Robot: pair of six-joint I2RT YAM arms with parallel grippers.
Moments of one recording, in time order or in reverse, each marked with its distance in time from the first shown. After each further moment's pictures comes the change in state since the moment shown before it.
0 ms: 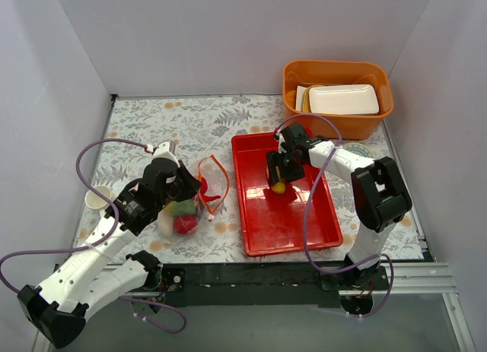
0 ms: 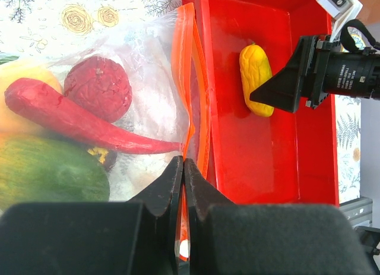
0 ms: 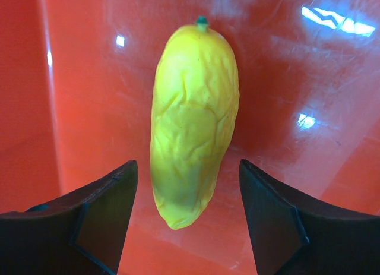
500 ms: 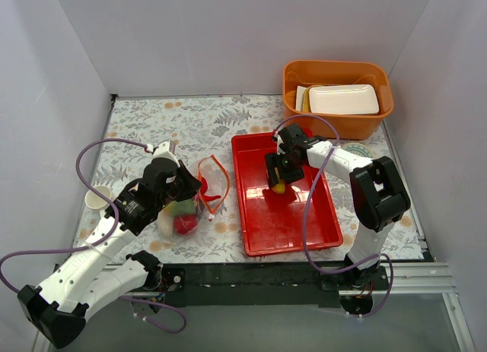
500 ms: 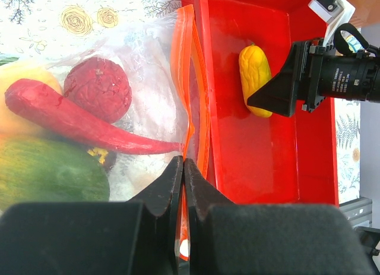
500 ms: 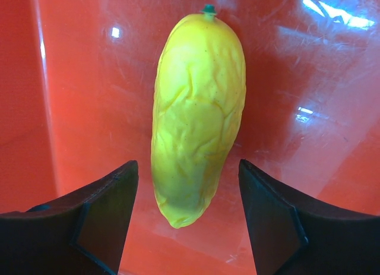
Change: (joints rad) left arm 0.000 0.001 0.000 0.003 0.000 0.001; right arm 0.013 0.016 0.011 -0.033 0.012 -0.010
